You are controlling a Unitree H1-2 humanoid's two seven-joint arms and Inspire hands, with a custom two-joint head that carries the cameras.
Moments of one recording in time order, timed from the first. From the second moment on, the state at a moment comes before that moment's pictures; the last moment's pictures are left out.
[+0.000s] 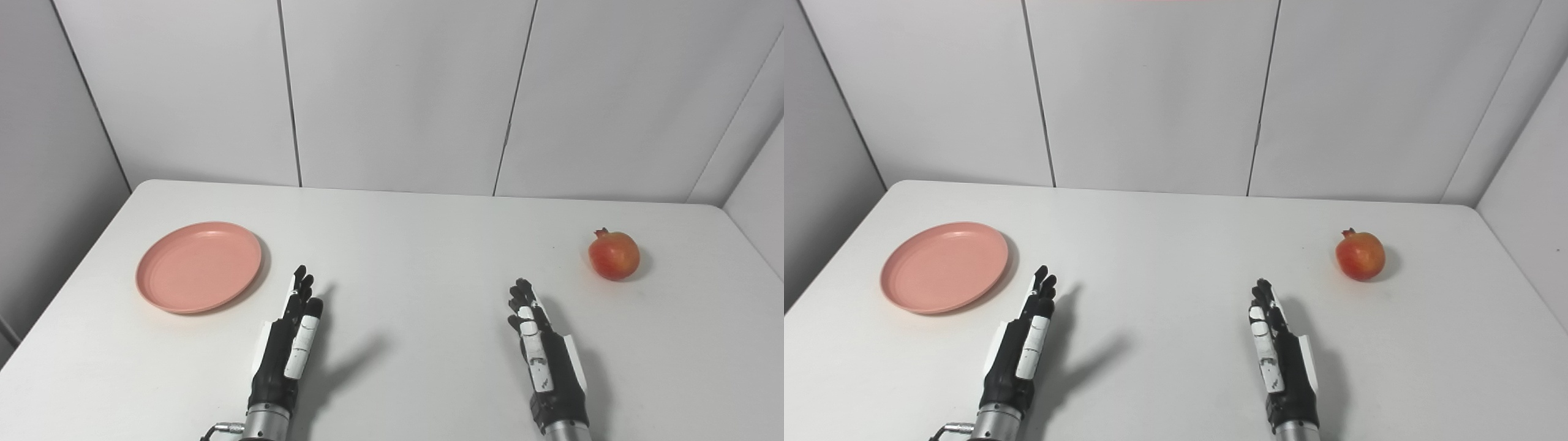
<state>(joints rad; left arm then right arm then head) 0.07 -0.10 -0.02 -0.10 0.18 0.00 -0.01 0.04 0.07 0.08 -0.07 -0.06 0.03 -0.02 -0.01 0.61</state>
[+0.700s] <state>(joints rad) 0.07 -0.10 -0.02 -0.10 0.18 0.00 -0.01 0.04 0.07 0.08 -0.07 -0.07 0.03 -0.02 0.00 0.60</state>
